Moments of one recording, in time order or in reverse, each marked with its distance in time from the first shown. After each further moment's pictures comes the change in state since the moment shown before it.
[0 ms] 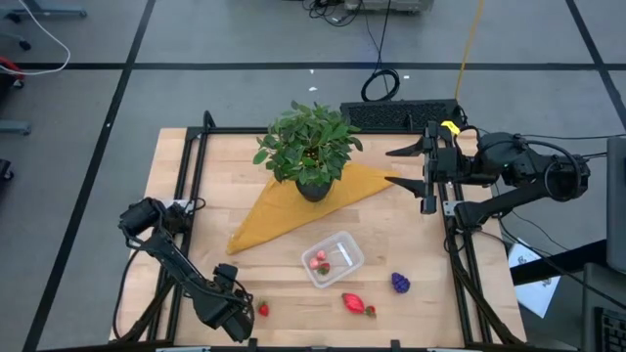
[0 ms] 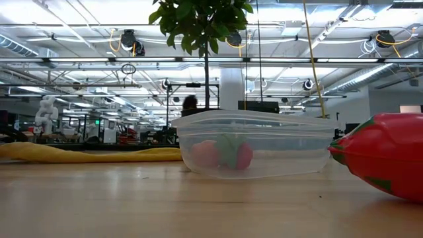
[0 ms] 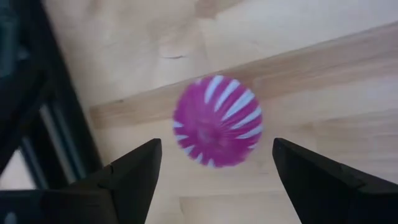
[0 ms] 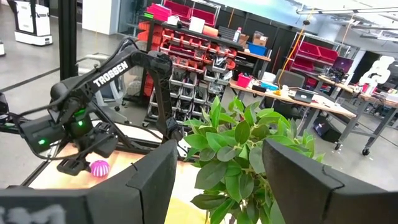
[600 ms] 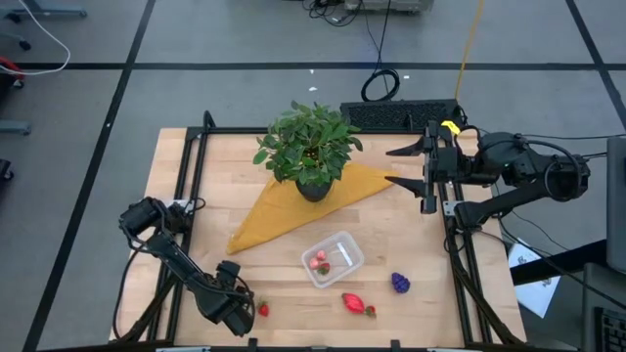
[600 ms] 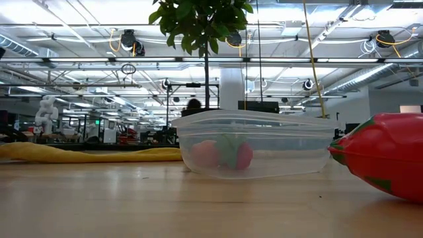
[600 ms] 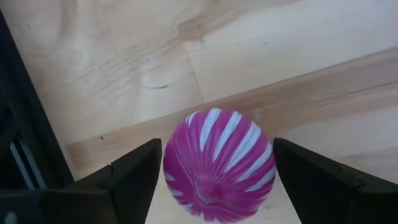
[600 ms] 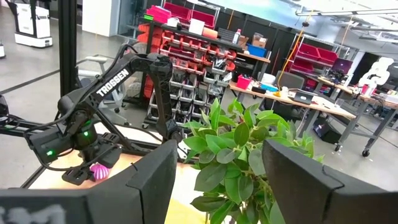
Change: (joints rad) left arm 0.013 0.000 -0.113 0.113 -0.052 0.058; right arm 0.000 0.000 0.000 0.006 0.000 0.000
